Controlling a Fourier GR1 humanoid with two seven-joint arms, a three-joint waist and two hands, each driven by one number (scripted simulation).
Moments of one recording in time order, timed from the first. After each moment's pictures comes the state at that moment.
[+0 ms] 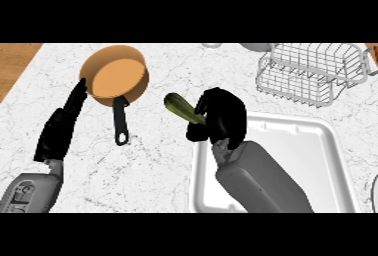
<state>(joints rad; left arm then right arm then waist) -0.20 0.32 -0.04 -1.45 -0.10 0.12 0.08 -0.64 -0.01 0.50 -1.40 0.79 -0.13 1.10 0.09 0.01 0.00</state>
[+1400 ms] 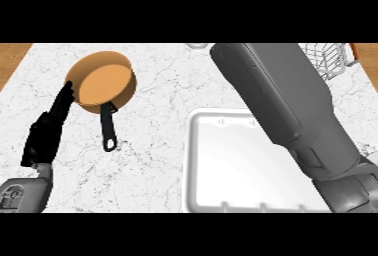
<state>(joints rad) -0.17 0.33 0.02 -1.45 -0.11 0.11 0.07 -1.35 -0.10 0.17 -0.89 1.01 -0.16 0.96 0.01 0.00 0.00</state>
